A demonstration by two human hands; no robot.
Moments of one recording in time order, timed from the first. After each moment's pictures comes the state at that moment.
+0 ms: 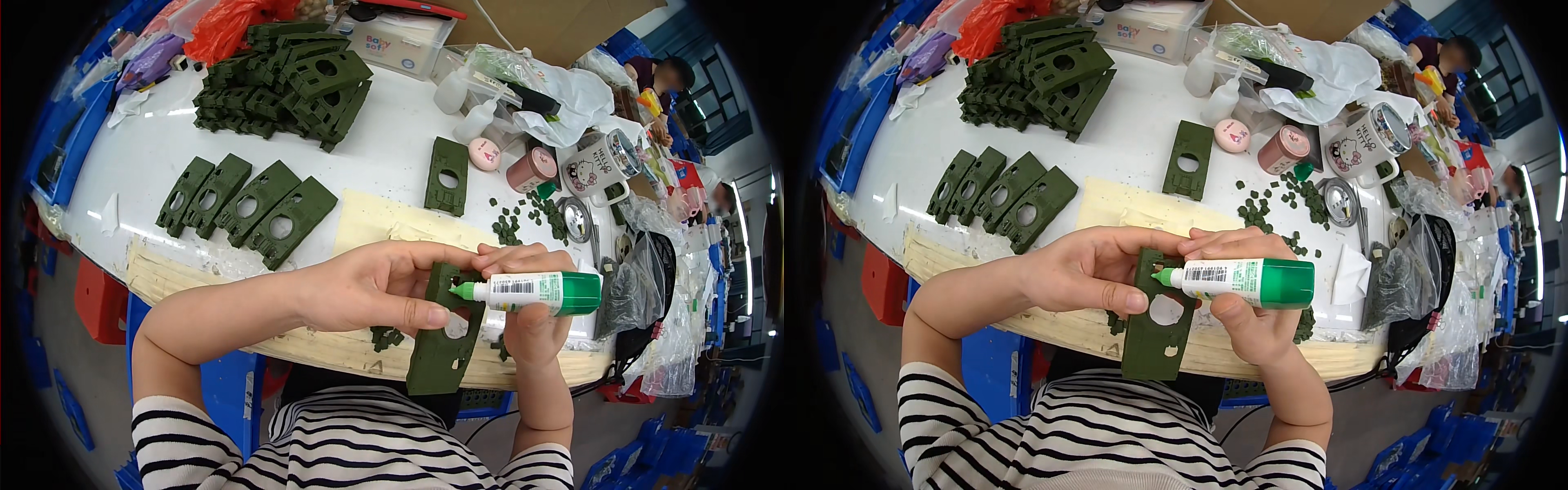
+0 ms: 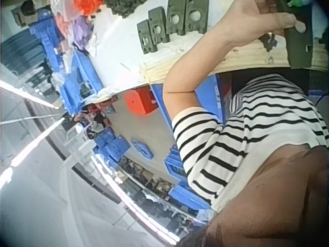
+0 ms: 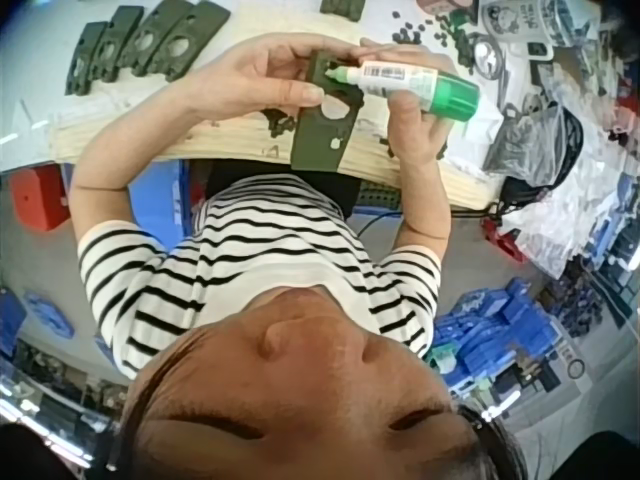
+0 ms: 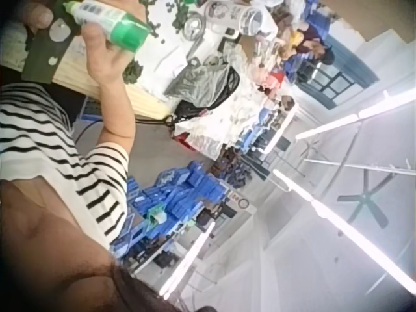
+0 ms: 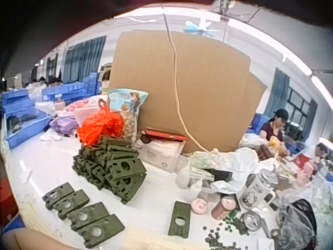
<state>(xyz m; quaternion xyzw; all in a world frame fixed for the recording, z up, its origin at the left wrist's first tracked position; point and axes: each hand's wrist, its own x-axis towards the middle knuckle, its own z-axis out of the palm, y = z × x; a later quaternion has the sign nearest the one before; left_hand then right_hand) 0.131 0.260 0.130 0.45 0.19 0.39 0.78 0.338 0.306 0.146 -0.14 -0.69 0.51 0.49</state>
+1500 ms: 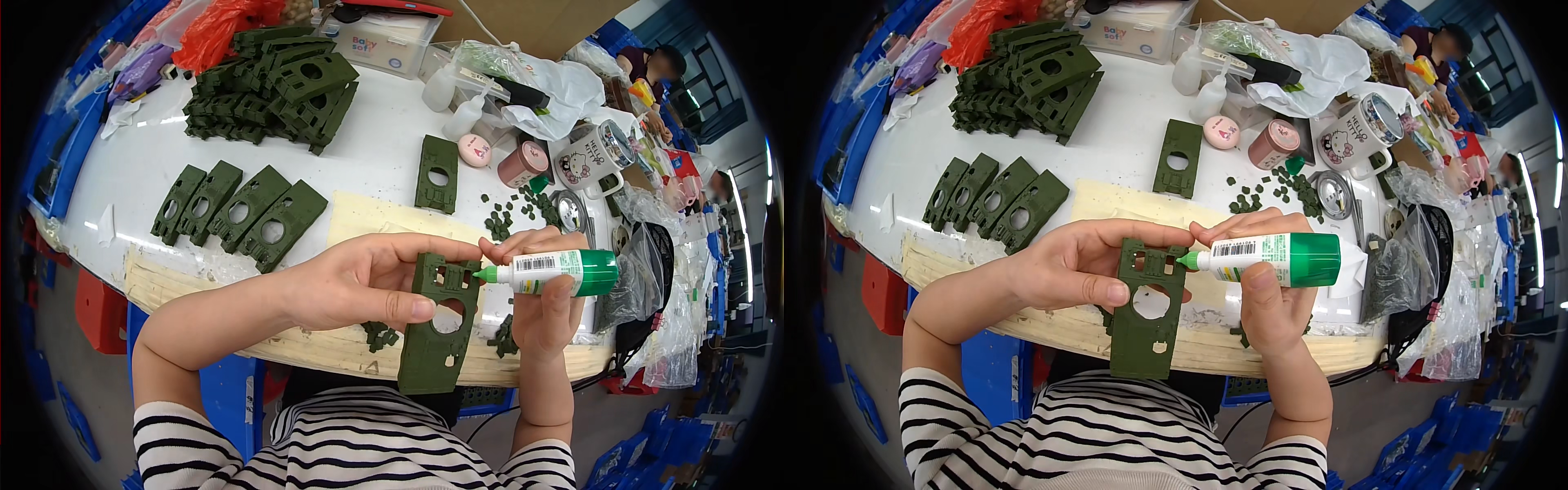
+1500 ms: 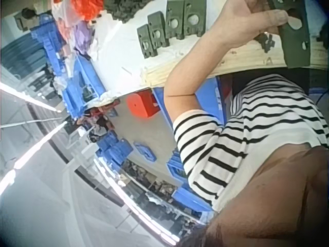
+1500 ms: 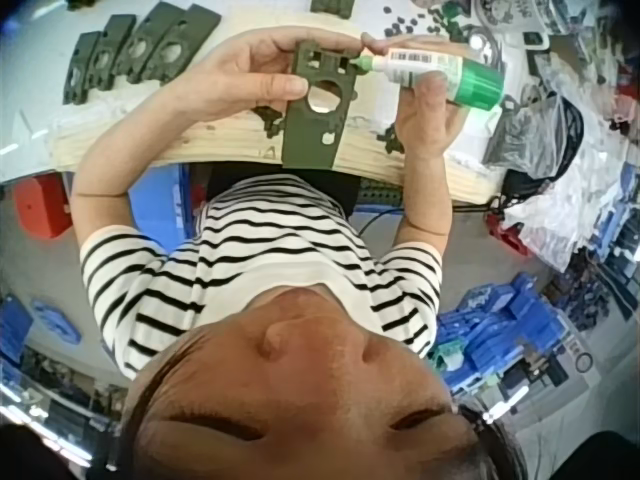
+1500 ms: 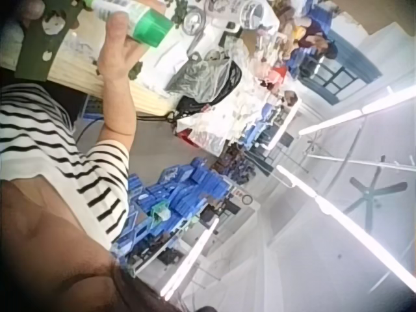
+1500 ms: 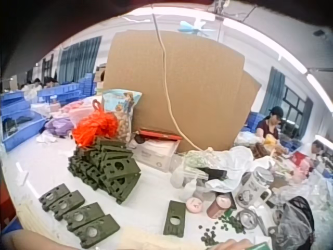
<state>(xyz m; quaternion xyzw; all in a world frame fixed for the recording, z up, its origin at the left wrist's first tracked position) 0.127 0.260 0.149 0.41 0.20 0.39 0.80 0.344 0.310 0.153 -0.17 -0.65 0.53 0.52</state>
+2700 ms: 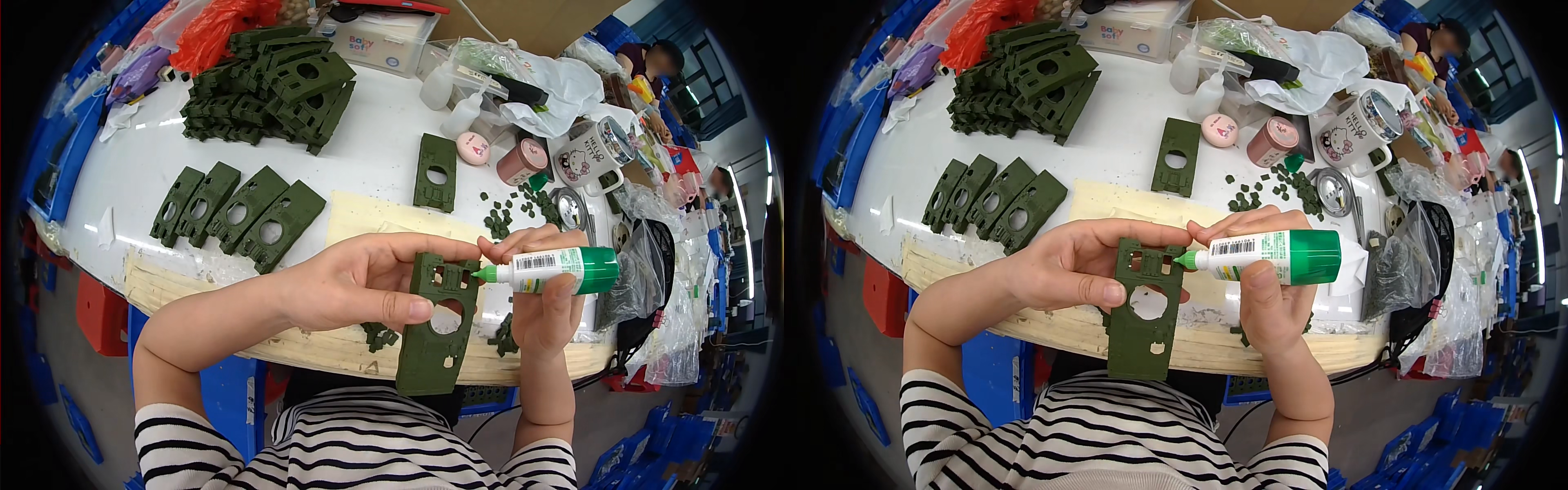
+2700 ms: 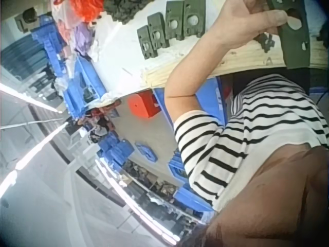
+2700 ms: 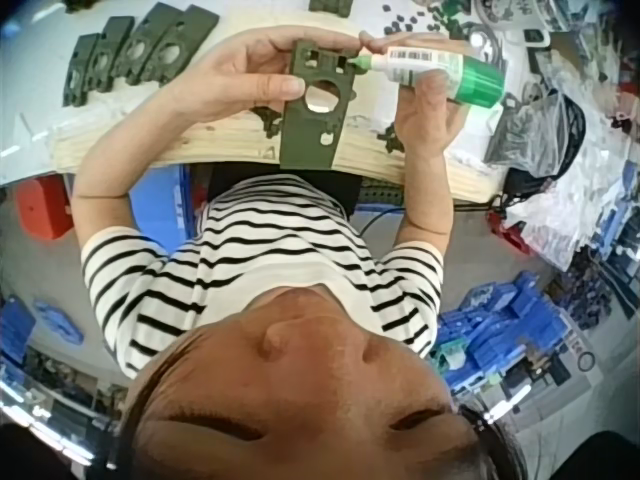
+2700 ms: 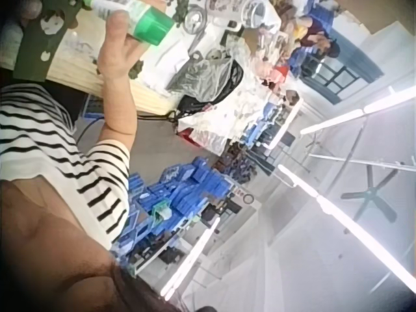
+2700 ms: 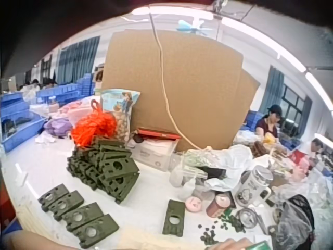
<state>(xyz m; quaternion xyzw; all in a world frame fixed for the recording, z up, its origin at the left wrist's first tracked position) 0.126 0.260 0.142 0.44 0.19 0.40 0.79 0.344 0.309 0.155 -0.18 -0.64 0.53 0.52</state>
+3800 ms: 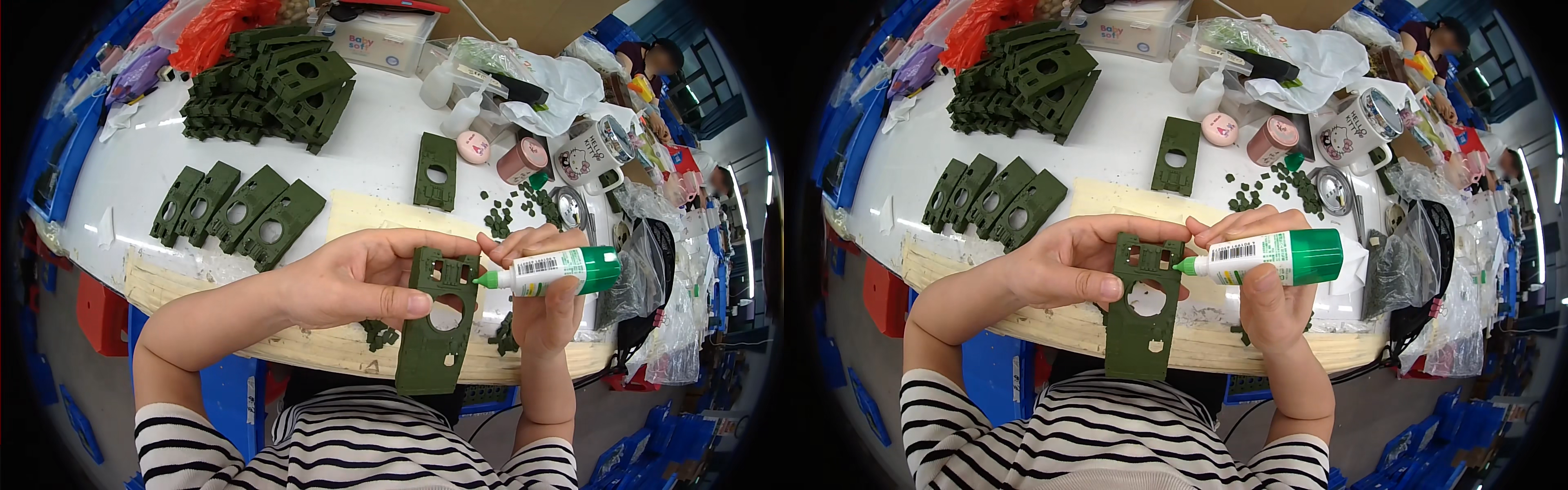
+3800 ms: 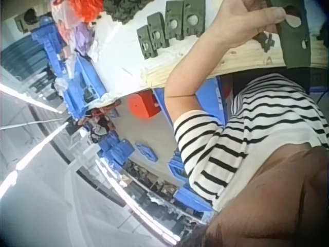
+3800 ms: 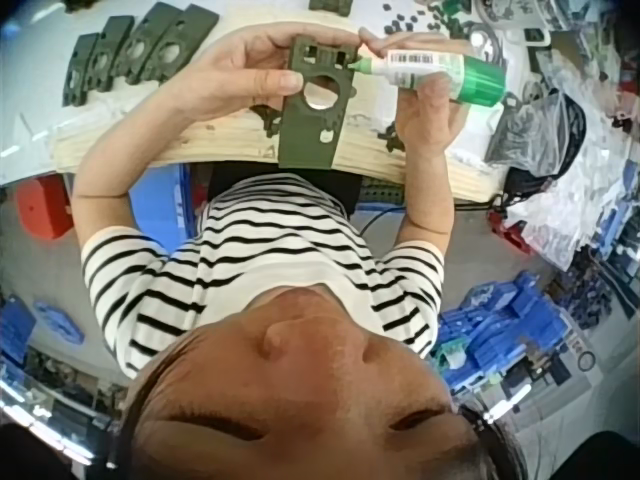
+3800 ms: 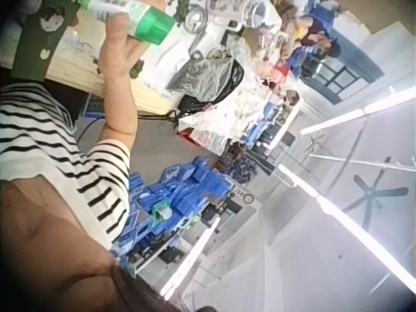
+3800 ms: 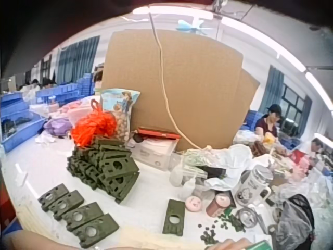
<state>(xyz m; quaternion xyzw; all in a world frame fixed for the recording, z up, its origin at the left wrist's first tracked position) 0.125 0.259 0.150 0.40 0.20 0.39 0.80 0.345 0.308 0.154 -0.17 -0.62 0.56 0.52</state>
